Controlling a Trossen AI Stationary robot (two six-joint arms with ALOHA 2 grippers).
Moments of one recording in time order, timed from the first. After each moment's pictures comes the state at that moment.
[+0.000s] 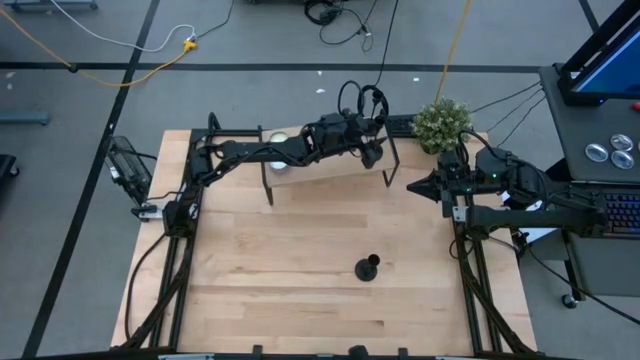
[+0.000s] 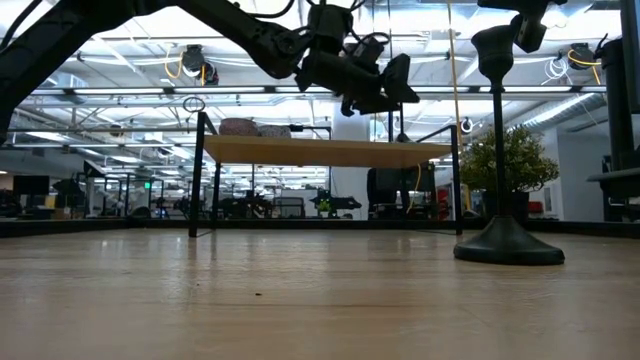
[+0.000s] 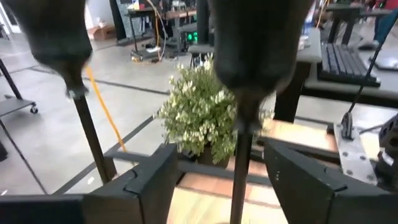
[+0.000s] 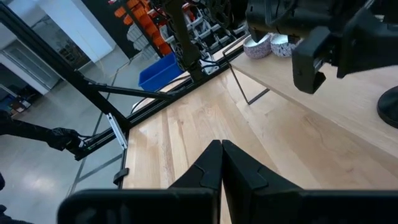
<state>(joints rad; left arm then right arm) 0.34 2.14 1.71 0.32 -0.06 0.03 -0.19 0.58 0.82 -0.52 -0.16 0.51</state>
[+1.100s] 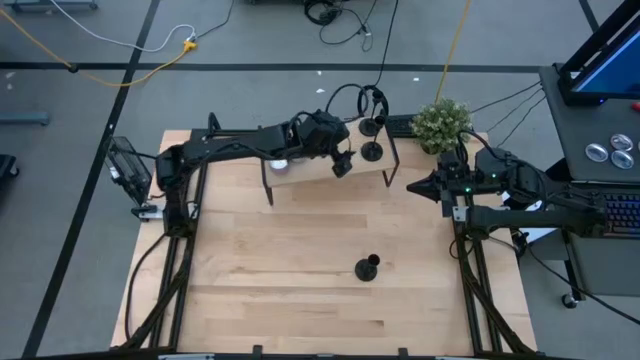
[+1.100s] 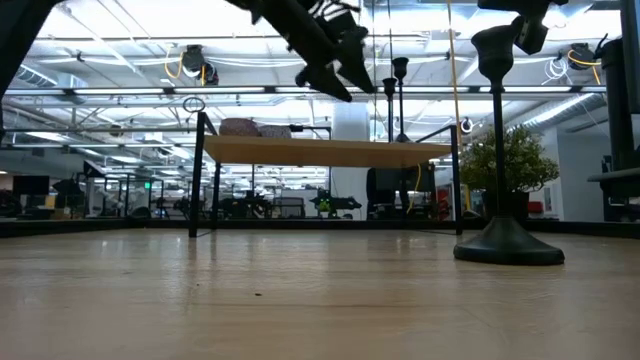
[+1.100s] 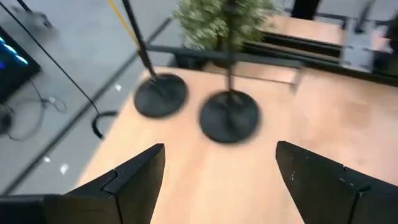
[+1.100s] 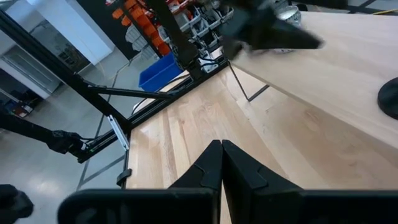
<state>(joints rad) 0.29 1.88 1.71 -0.40 -0.18 0.00 -0.19 0.59 0.82 -0.53 -0.16 0.54</state>
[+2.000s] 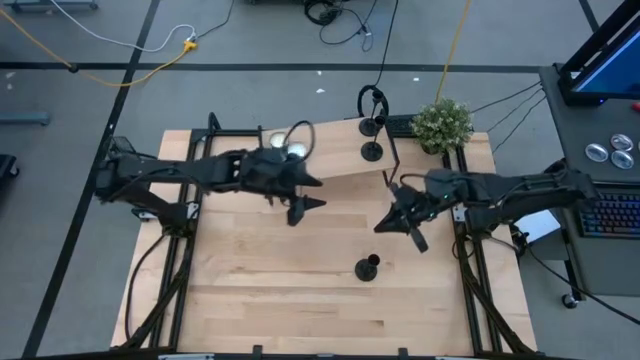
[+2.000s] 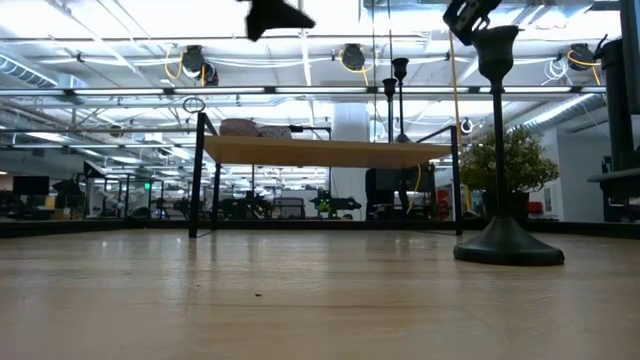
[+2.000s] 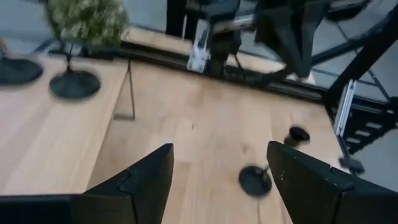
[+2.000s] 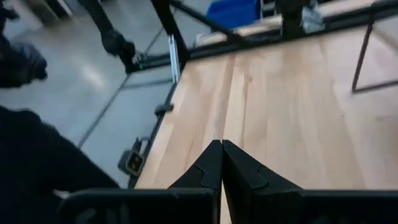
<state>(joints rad) 0.05 1.40 1.28 -0.31 0.03 -0.20 0.06 0.95 0.84 -0.25 -0.31 0.29</state>
